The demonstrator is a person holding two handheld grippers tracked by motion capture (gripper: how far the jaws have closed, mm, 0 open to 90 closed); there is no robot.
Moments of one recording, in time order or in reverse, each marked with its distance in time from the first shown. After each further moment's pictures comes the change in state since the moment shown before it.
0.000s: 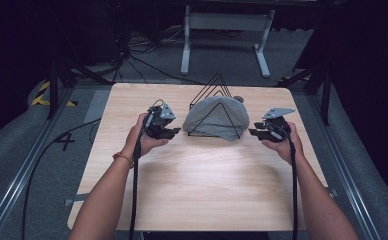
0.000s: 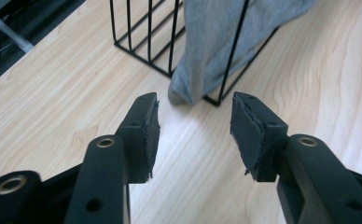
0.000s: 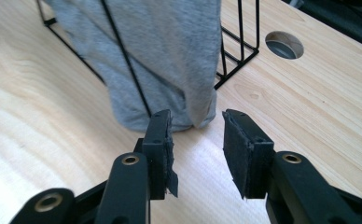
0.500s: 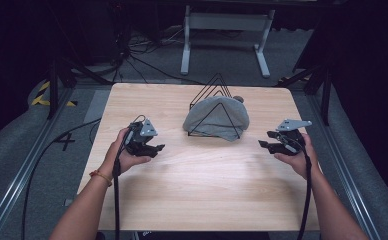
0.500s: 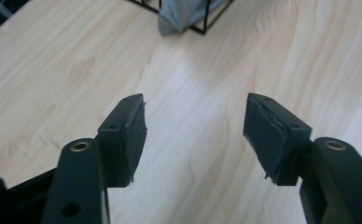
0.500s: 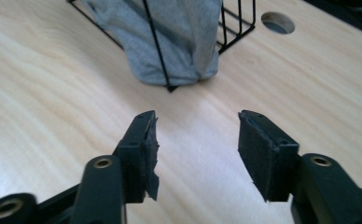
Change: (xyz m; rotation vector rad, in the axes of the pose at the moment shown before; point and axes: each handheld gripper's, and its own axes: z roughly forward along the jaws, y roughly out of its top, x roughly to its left) left arm -0.015 -0.062 -0.042 0.044 0.004 0.007; right arm 0.007 -0.035 -0.040 -0.007 -0.005 -0.004
